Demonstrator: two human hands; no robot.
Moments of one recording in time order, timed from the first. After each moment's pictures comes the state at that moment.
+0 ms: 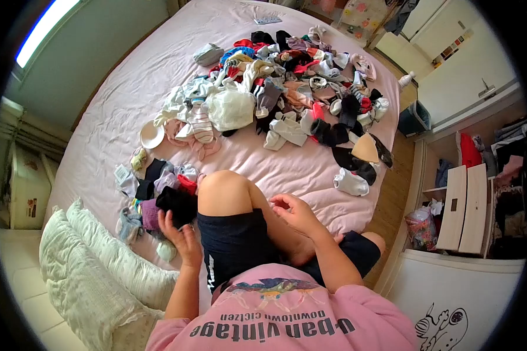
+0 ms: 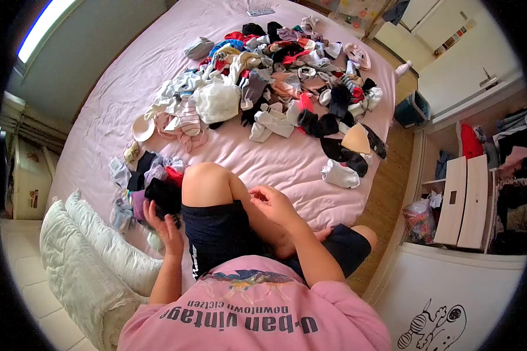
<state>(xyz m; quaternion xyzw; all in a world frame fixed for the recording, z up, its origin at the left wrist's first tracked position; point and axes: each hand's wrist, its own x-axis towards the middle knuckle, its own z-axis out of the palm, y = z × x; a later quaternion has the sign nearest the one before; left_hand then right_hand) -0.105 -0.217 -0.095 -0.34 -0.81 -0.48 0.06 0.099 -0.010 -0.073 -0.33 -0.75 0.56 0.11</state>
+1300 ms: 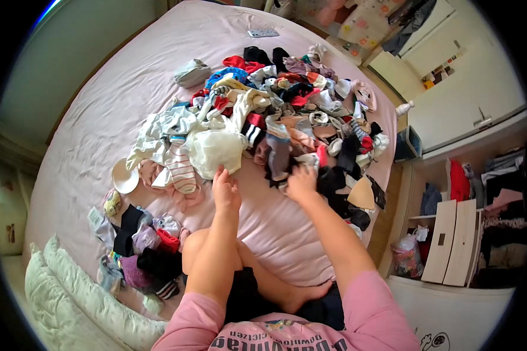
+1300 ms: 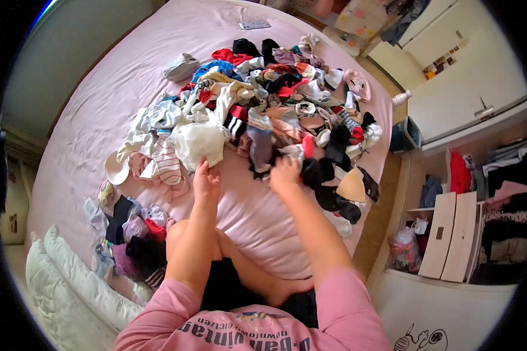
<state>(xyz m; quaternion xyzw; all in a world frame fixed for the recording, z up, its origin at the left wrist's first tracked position) -0.161 0.106 -0.195 0.17 -0.36 -0.82 -0.42 0.011 0.229 -0.172 -0.37 -0.91 -0.07 -0.18</state>
